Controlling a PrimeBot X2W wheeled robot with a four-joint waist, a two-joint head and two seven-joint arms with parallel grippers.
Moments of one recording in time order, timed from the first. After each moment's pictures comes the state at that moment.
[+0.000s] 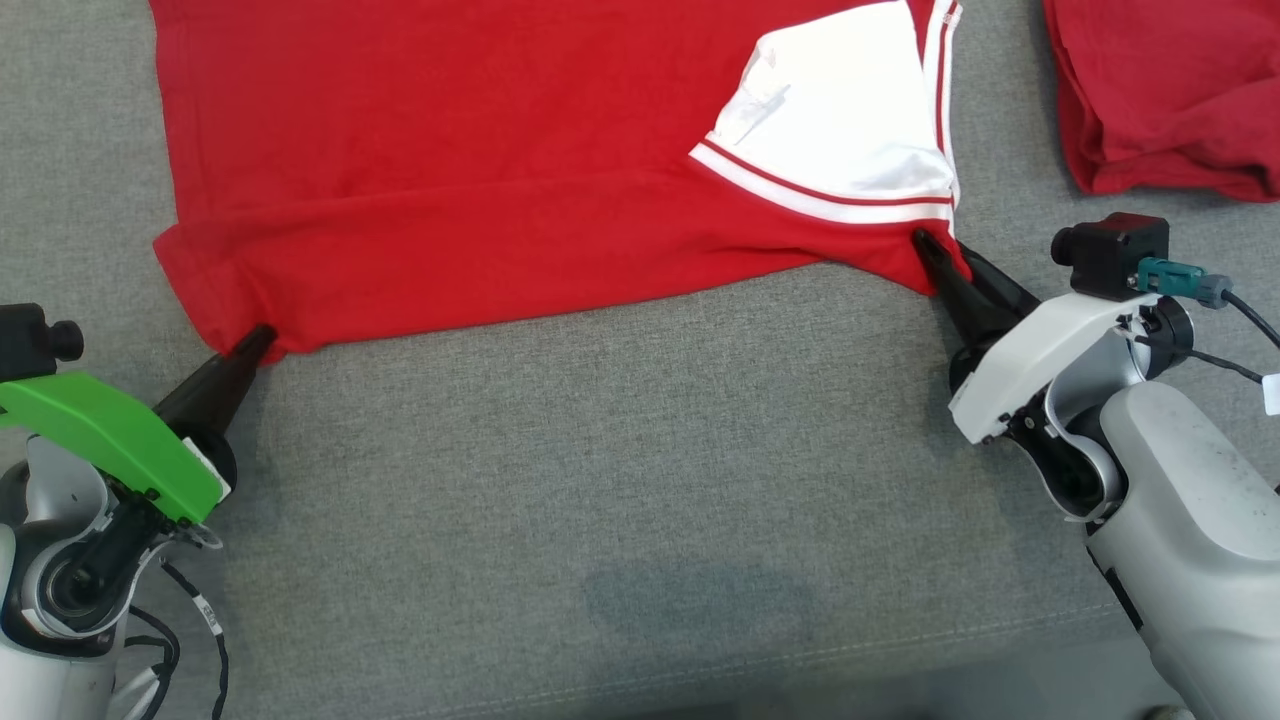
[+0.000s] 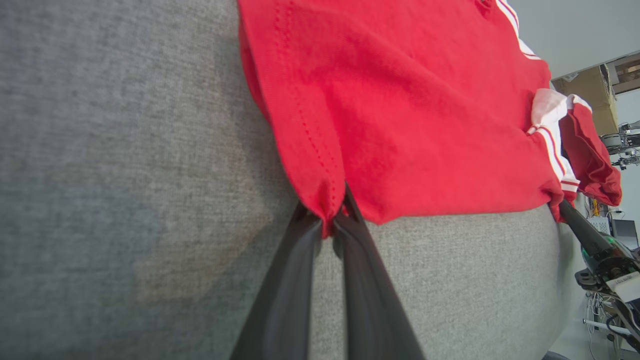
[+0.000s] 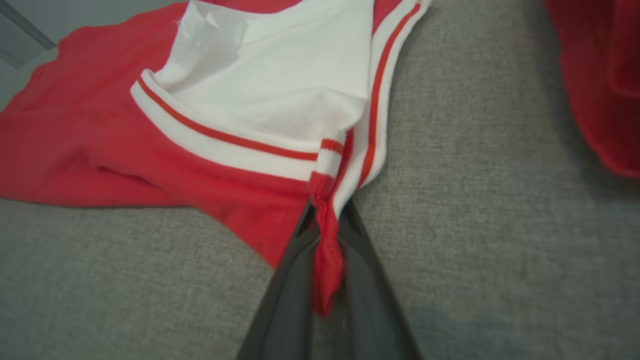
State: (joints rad) left arm -0.29 0.39 -0.16 0.06 -1.11 -0.04 0.42; right arm -0.45 -0.28 0.43 0.35 0.55 0.10 0.01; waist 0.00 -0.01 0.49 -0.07
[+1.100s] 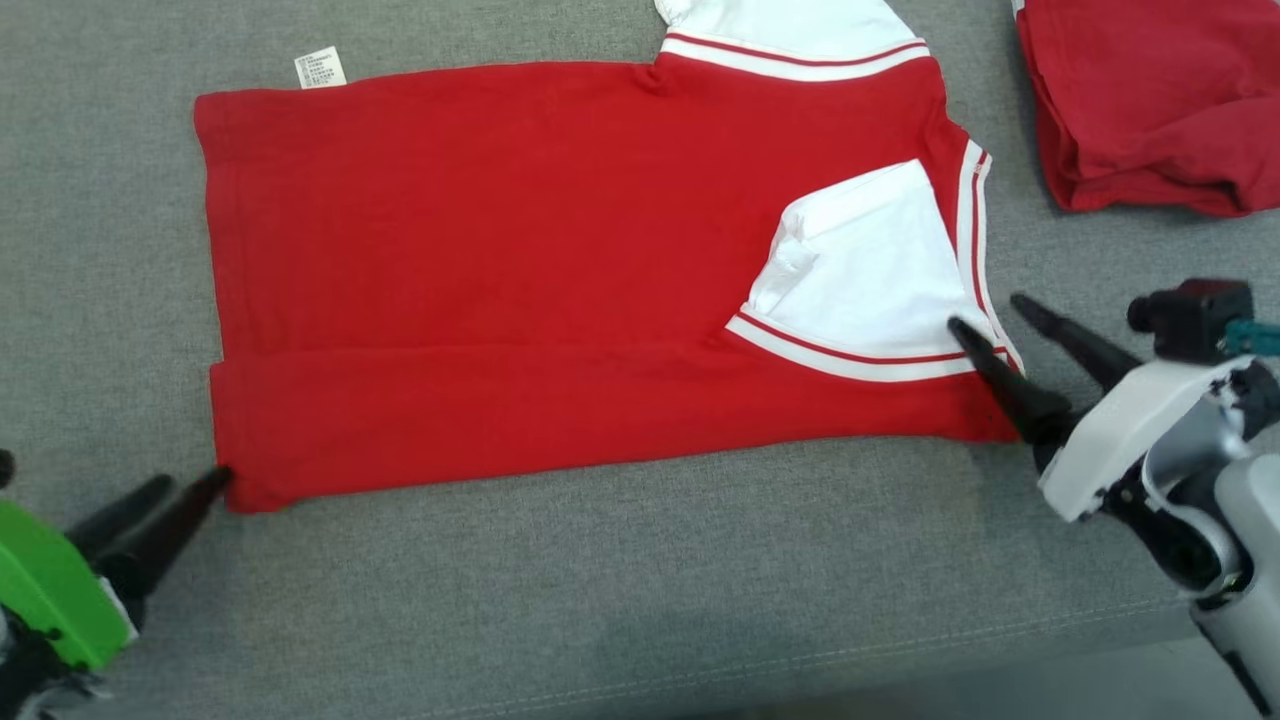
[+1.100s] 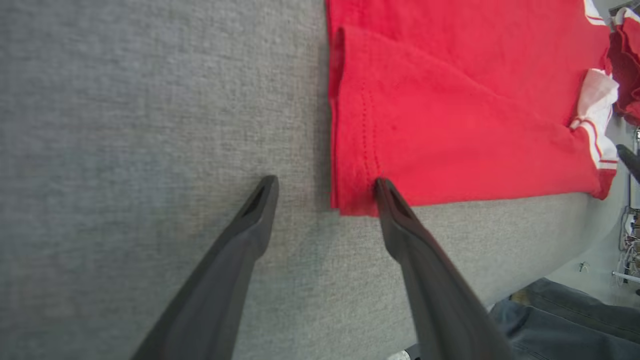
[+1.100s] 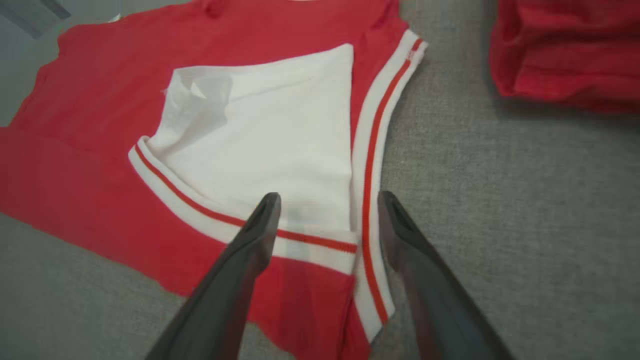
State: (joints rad) left arm 0.00 0.56 -0.07 -0.14 -1.15 -0.02 0.55; right arm -0.22 -0.47 0.38 0.03 0.65 0.09 0.16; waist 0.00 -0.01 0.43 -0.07
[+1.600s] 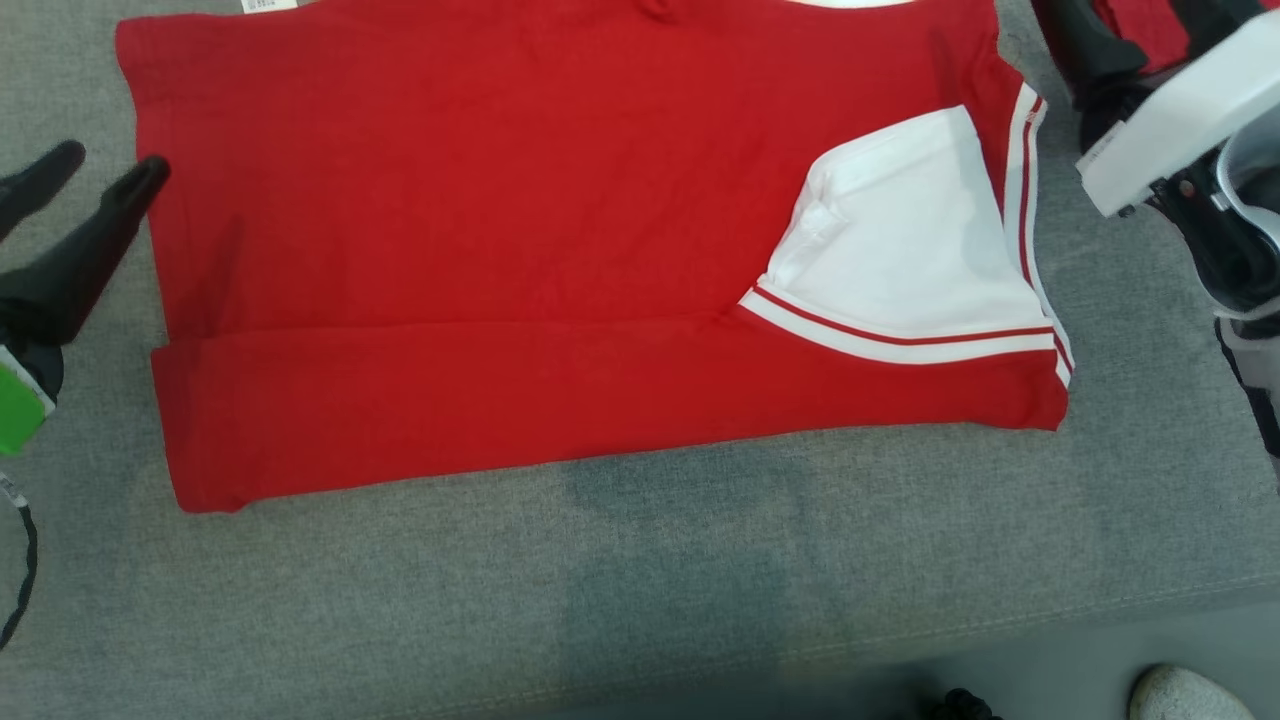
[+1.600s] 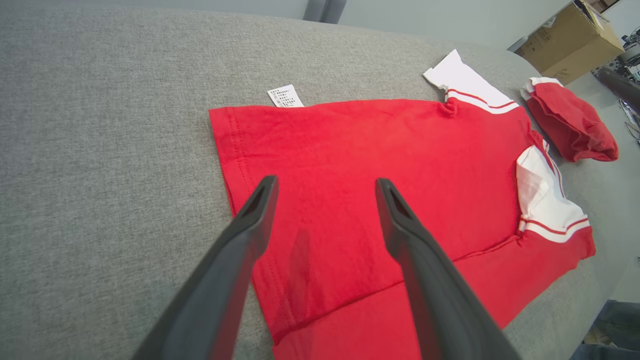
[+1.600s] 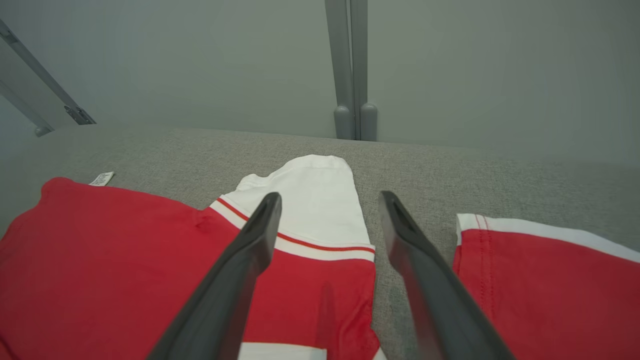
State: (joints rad) left arm -0.38 0.64 -0.08 -0.26 -1.10 -0.05 0.55; right arm -0.66 -0.43 0.32 0.00 0.60 0.03 0.24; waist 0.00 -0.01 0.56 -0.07
